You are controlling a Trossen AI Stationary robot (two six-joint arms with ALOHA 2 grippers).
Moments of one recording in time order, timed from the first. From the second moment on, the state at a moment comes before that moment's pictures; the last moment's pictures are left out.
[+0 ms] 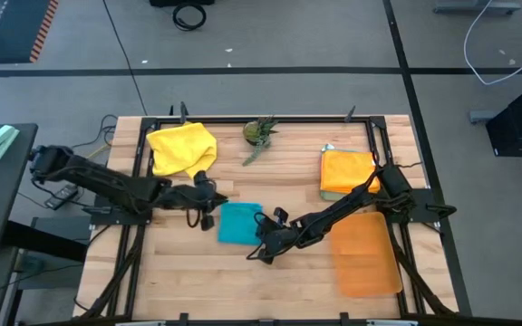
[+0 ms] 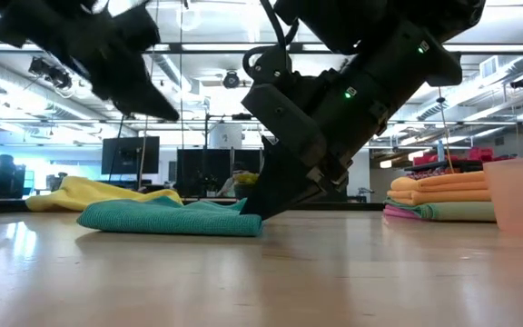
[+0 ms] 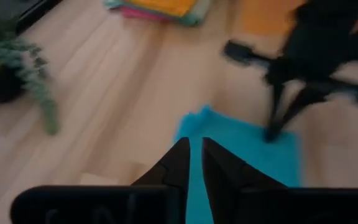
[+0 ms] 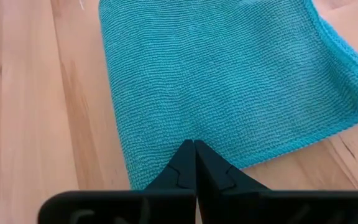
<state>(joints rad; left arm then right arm) -0.22 1.11 0.50 0.03 -0.36 -0.26 0.34 2.06 1.14 0.06 0.43 0.61</state>
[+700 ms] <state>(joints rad) -0.44 1.54 0.50 0.36 -0.41 -0.45 0.19 1.98 1.16 -0.02 0.39 0.47</state>
